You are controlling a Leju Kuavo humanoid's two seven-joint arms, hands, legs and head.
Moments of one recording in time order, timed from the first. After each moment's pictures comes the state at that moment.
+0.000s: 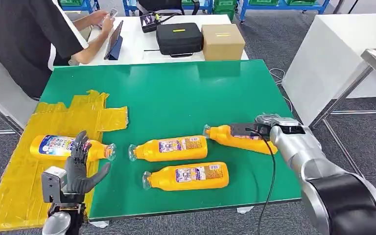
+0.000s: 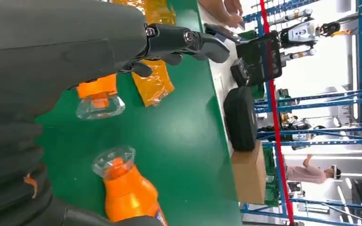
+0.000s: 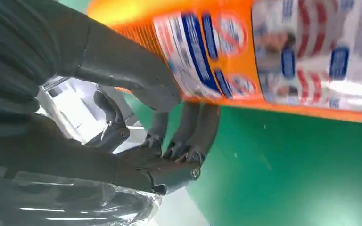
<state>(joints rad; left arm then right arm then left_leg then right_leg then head) -0.09 -0.06 -0.10 -1.30 -0.02 0.08 -0.48 -0.83 -0.20 0.30 -0.36 1.23 0.41 0.01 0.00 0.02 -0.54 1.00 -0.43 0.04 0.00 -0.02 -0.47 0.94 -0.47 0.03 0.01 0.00</state>
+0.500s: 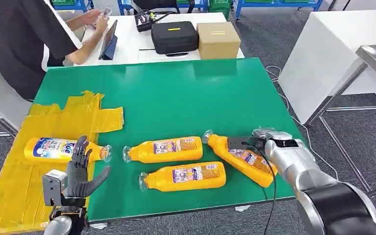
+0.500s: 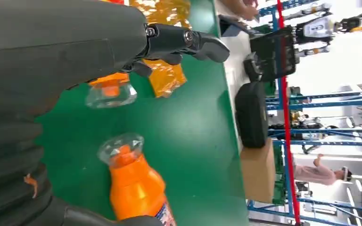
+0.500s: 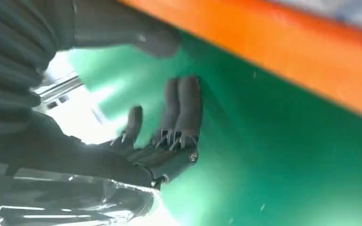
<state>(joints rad) -0.06 -0.07 -0.10 -1.28 0.00 0.08 -0.48 -0.76 -0.17 0.30 -0.35 1.26 0.32 0.09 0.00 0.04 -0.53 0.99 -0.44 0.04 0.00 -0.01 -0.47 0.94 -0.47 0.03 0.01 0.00</state>
